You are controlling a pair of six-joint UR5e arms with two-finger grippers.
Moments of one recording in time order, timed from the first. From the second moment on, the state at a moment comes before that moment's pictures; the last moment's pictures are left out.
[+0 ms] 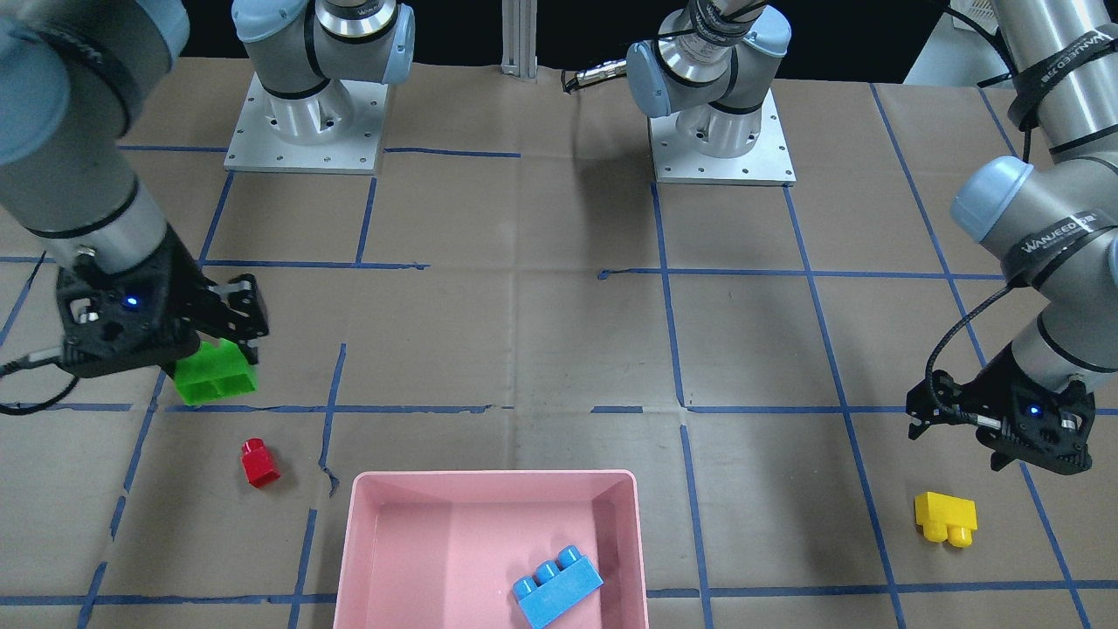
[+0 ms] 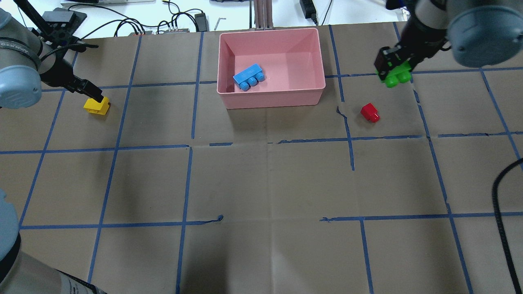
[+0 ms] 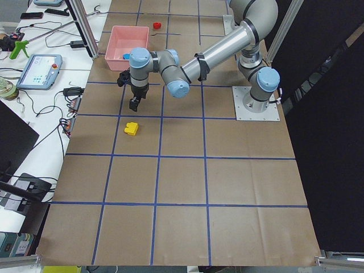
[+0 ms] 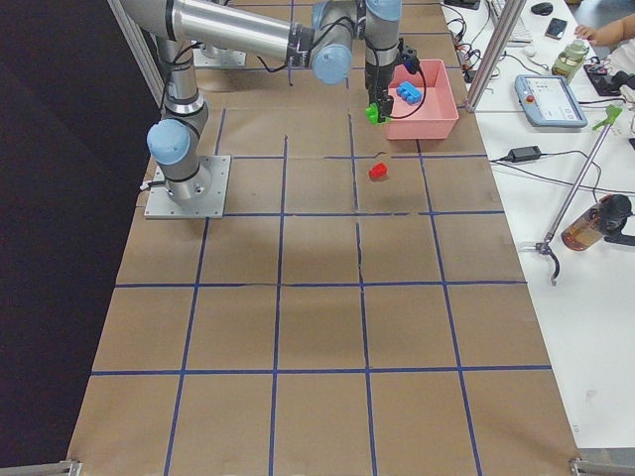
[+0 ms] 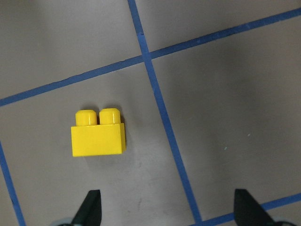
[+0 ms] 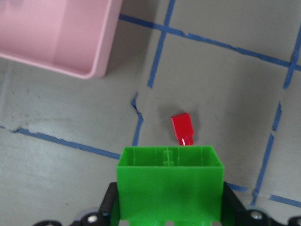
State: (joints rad) left arm -1.14 -1.99 -1.61 -0.96 1.52 0.99; right arm 1.55 -1.32 1.50 -1.86 -1.55 -0.27
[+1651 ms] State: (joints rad) left arm -1.10 -2.23 -1.48 -0.94 1.55 1.71; right arm 1.71 -0.90 1.02 -1.81 -1.50 0.00
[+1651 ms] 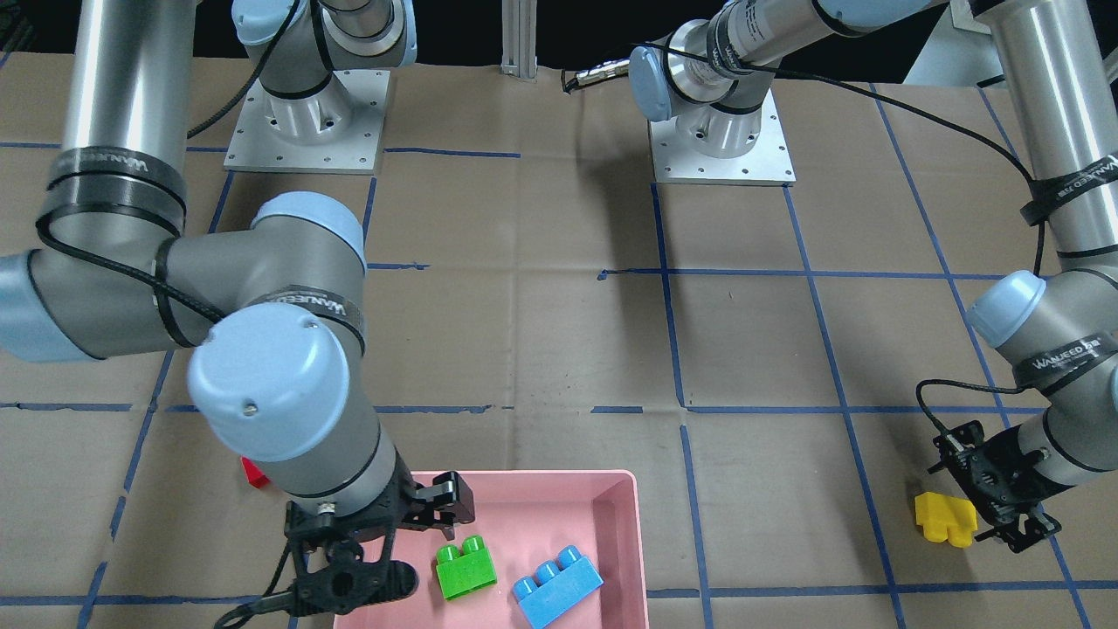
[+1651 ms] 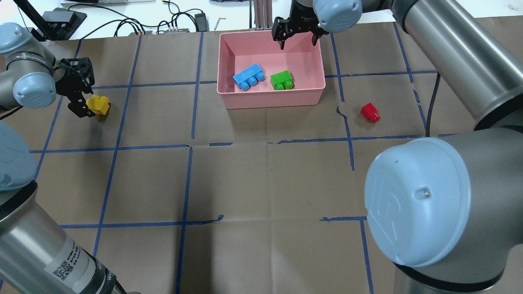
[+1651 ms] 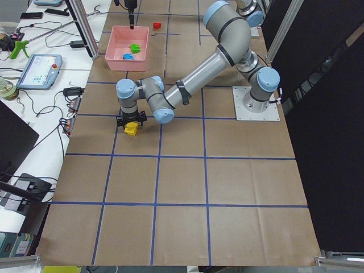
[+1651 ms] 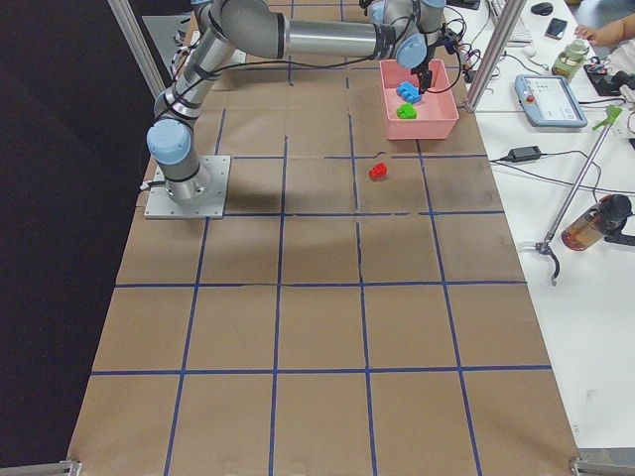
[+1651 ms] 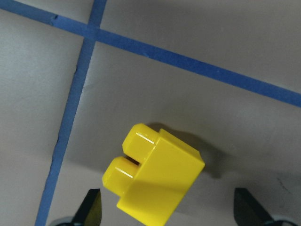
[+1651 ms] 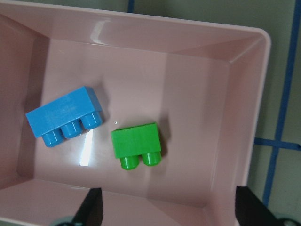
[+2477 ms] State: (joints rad) left arm -1.10 -2.26 -1.46 -0.93 1.54 1.71; right arm 1.41 -1.07 1.37 -1.79 -1.50 -0.50
